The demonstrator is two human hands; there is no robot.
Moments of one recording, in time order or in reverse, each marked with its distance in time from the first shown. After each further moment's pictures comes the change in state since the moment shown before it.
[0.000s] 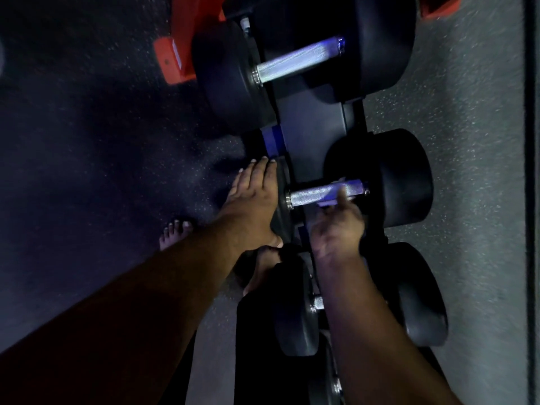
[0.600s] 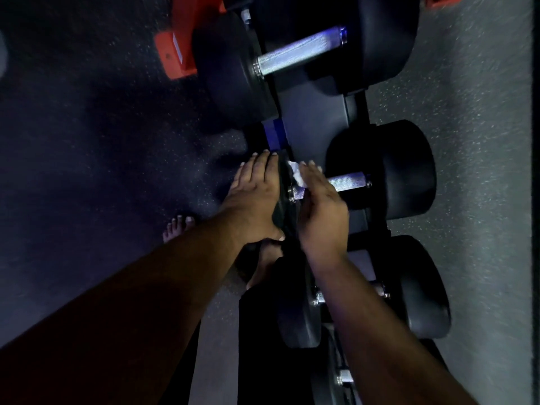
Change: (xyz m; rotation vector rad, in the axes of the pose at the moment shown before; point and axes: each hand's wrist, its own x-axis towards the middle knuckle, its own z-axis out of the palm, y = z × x) left_hand 0.001 0.000 -0.001 -0.025 -0.004 -0.002; right_hand -0.038 -0.001 -0.006 -1.452 -0.422 -1.014
